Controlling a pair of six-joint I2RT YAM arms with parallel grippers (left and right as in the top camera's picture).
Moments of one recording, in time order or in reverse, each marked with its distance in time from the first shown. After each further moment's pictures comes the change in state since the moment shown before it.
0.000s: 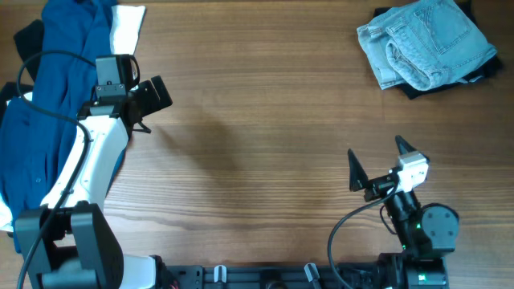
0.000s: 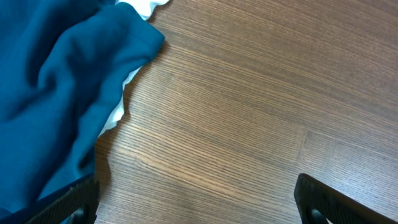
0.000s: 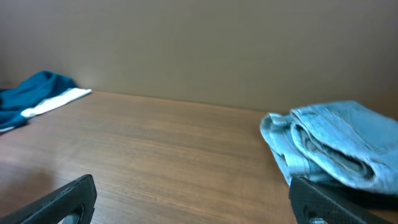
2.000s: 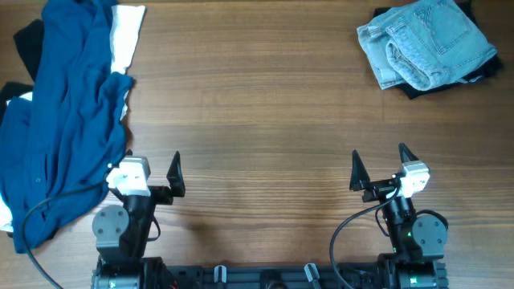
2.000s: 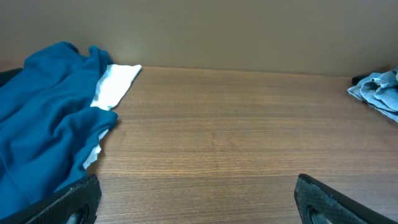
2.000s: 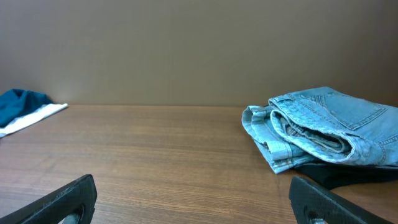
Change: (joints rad) left arm -0.030 -1.408 -0.912 0.274 0.193 0.241; right arm 0.024 -0.136 -0.117 0.026 0.123 0.073
